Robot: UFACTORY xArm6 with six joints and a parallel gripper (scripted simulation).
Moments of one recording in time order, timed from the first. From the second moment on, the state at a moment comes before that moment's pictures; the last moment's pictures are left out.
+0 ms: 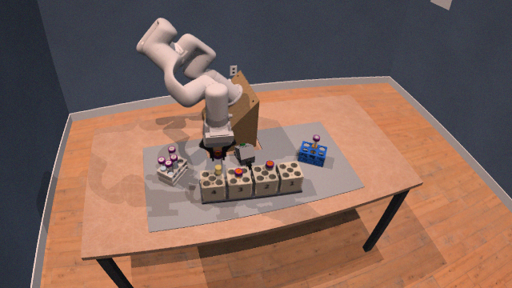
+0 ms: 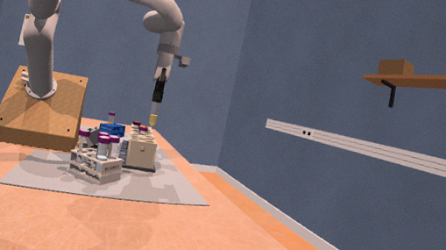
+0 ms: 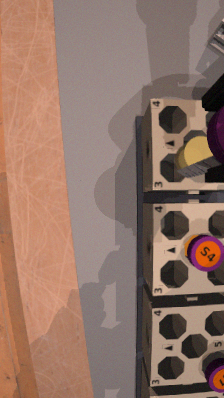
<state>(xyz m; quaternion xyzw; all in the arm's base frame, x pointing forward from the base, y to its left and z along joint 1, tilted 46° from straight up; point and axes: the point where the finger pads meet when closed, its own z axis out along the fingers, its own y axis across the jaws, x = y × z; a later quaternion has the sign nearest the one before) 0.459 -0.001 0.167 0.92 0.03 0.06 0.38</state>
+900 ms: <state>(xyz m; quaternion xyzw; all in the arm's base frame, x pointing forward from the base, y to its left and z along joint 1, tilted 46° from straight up) 0.464 -0.025 0.144 0.92 0.03 0.06 0.38</state>
